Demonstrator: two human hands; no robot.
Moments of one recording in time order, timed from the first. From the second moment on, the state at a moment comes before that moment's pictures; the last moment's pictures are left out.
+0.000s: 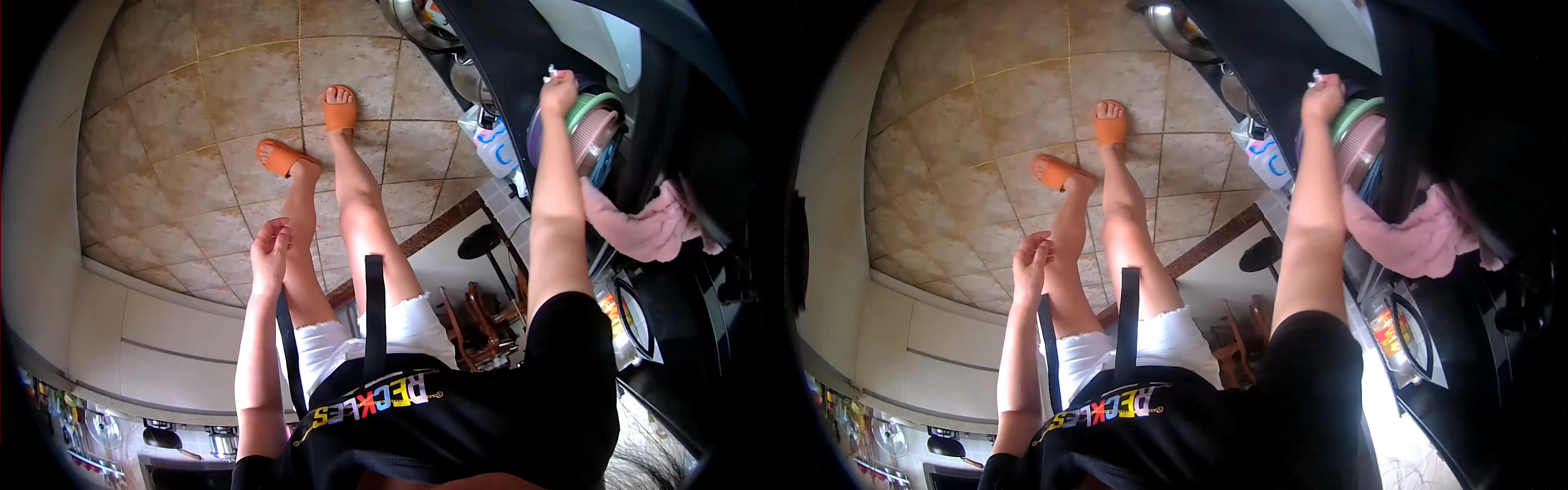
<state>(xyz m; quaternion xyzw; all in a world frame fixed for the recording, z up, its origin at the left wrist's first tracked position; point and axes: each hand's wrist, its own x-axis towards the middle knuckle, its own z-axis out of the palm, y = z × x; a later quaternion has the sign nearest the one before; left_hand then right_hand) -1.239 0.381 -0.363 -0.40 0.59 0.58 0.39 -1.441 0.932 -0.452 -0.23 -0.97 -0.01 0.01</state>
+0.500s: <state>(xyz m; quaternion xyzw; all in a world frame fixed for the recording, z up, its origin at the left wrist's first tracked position) -1.260 0.389 -0.361 -0.39 0.60 0.59 0.38 -1.345 0.852 -0.484 -0.25 -0.96 0.08 0.08</state>
